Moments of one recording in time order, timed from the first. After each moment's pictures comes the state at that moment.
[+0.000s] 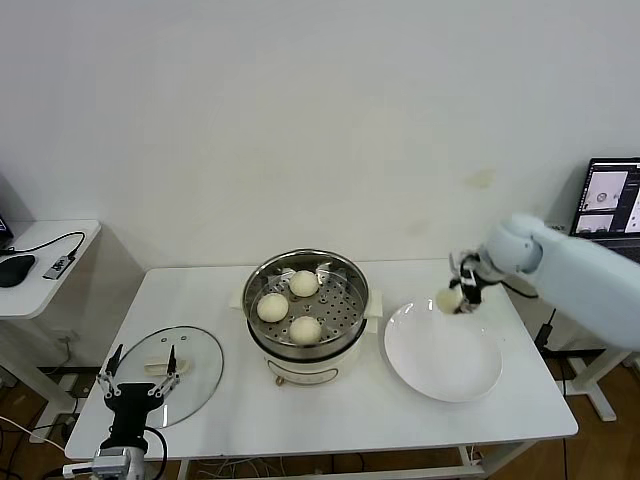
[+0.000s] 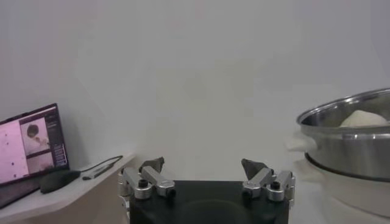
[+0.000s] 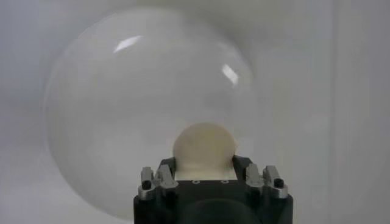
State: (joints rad) left arm 1.67 -1.20 -0.63 -2.04 -0.06 -0.09 -0.27; right arm 0.37 0.71 -1.04 1.37 0.07 -0.44 -1.02
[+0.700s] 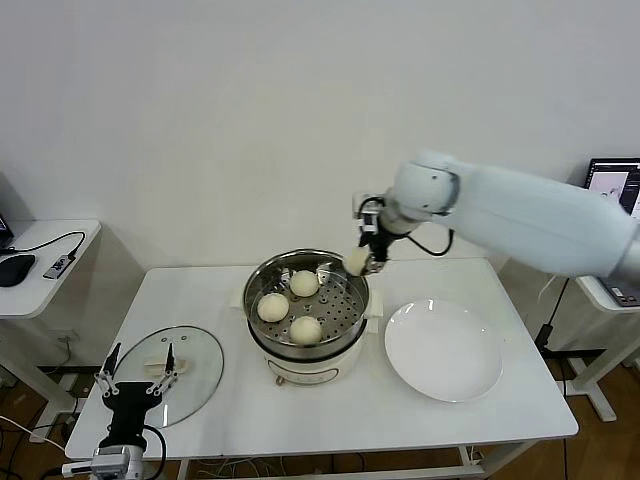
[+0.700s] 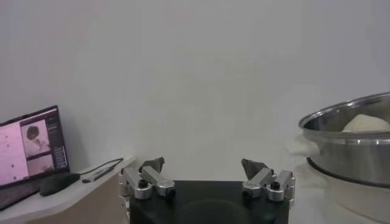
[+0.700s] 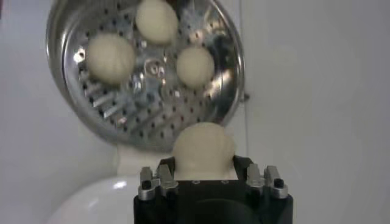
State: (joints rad) left arm 1.66 -1.22 -0.64 -2.04 -0.06 -0.09 -0.27; right arm 0.61 1.03 -1.25 1.41 0.49 -0.67 -0.83
